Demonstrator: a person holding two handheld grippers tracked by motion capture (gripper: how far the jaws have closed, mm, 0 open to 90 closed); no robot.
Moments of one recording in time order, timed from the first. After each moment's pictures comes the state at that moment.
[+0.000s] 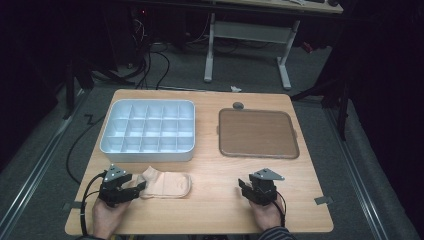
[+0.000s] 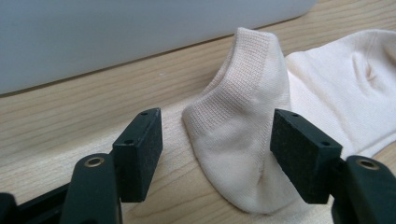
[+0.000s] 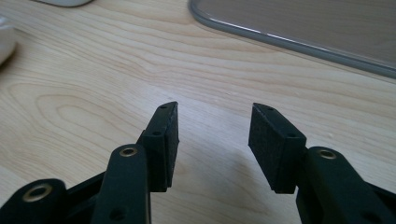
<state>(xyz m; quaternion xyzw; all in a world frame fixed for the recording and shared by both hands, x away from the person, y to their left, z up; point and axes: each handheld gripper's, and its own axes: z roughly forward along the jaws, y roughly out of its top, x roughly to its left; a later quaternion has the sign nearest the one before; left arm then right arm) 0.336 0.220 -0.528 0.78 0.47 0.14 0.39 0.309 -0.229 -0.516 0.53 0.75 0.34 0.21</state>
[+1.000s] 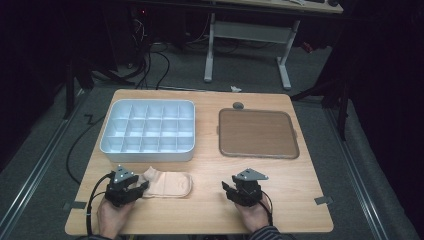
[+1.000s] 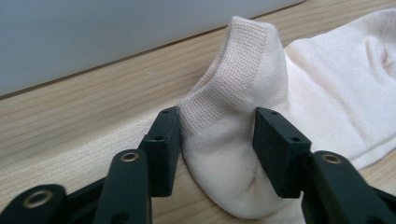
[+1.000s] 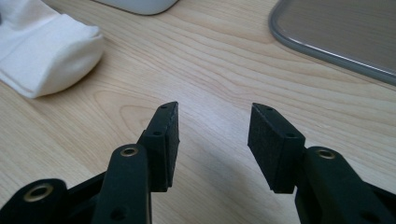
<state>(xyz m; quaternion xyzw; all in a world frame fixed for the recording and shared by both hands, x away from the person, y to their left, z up) 0.335 0.203 -0.531 0.79 0.46 0.16 0.36 0.308 -0.187 -0.509 0.48 0.78 0.36 0.18</state>
